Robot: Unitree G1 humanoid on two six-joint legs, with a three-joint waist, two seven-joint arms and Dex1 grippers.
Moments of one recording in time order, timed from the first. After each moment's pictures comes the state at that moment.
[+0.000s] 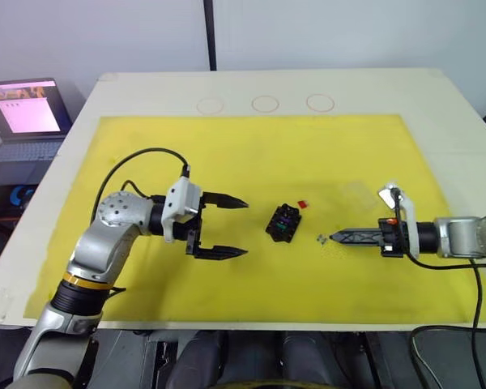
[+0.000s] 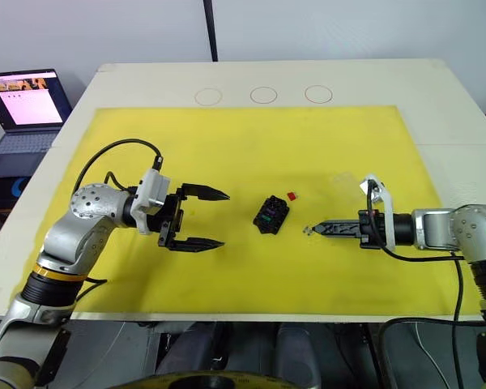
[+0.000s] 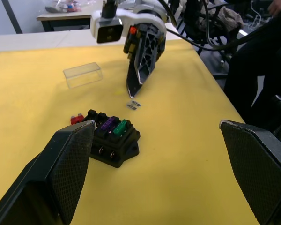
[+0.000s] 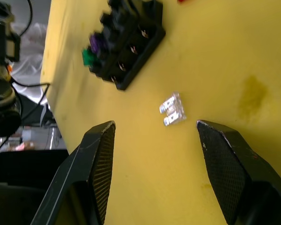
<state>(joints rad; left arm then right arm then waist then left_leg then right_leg) -0.44 0.57 -0.15 -0.15 -0.47 0.23 -1.31 -0.44 -1.03 0.06 0.16 1.07 1.26 0.94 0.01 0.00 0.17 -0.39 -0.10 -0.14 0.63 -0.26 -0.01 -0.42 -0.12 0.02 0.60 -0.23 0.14</state>
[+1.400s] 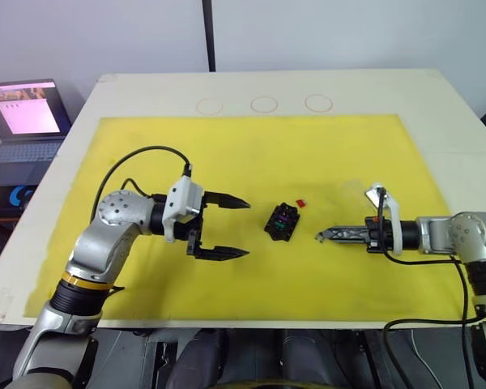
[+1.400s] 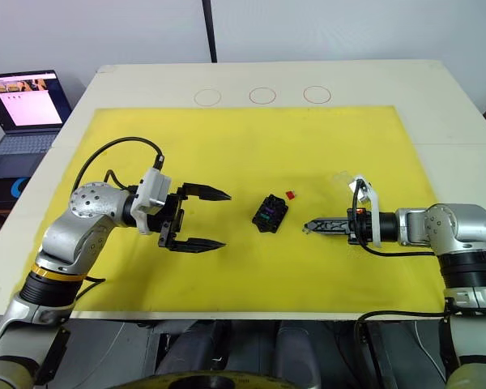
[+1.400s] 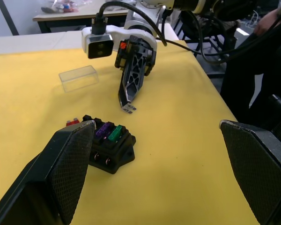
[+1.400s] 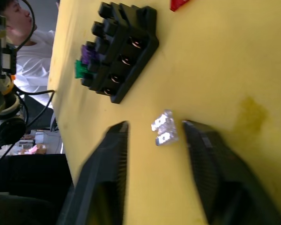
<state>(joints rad) -0.44 0.57 -0.15 -0.17 -0.47 0.26 -1.30 -0.47 -0.86 -0.01 0.23 0.81 1.30 1.08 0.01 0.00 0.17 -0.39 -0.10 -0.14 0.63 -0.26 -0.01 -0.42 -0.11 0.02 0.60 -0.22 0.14</state>
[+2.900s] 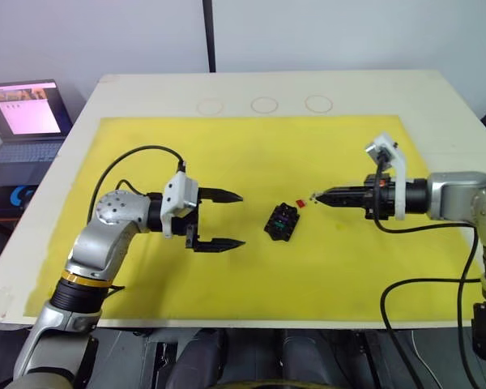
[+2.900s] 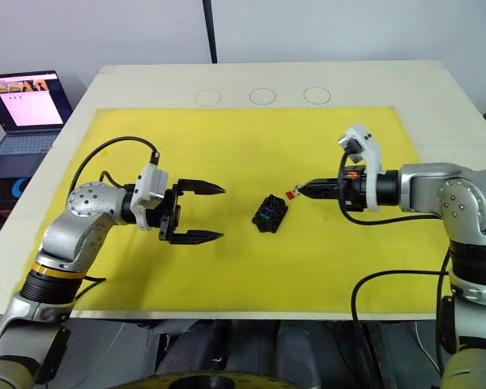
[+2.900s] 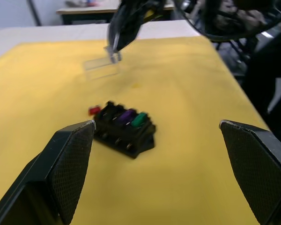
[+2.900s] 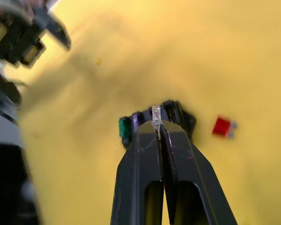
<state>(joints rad) -0.46 0.55 -0.13 -0.08 -0.45 0.25 -1.25 -0.61 -0.88 -0.09 -0.30 0.76 1.33 0.81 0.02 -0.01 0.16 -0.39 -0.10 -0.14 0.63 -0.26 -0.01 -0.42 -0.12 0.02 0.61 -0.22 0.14</state>
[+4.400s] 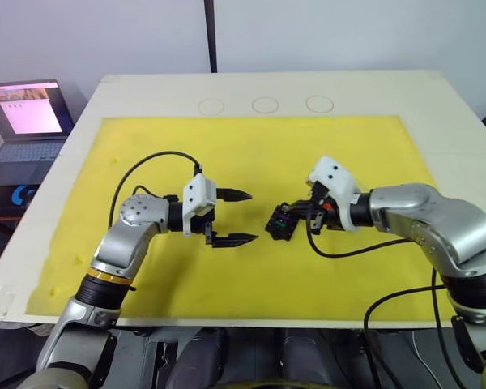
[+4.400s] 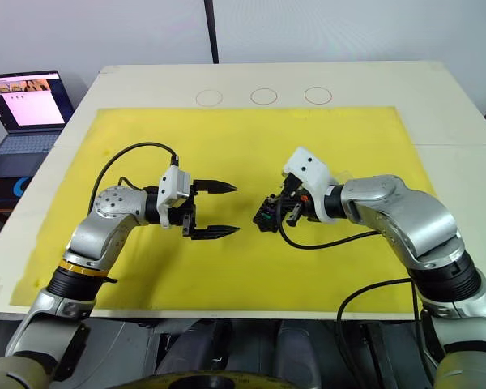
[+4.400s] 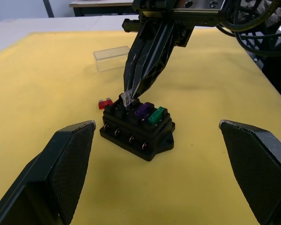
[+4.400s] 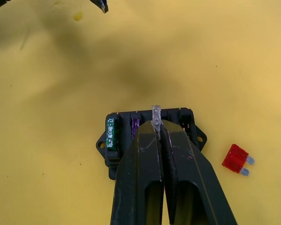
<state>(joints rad) -0.48 0.46 -0.18 -0.01 -0.34 0.19 -1.19 -0.57 -0.81 0.17 -0.44 0.55 1.14 0.69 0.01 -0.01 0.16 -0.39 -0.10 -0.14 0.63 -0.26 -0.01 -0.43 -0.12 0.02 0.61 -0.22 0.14</state>
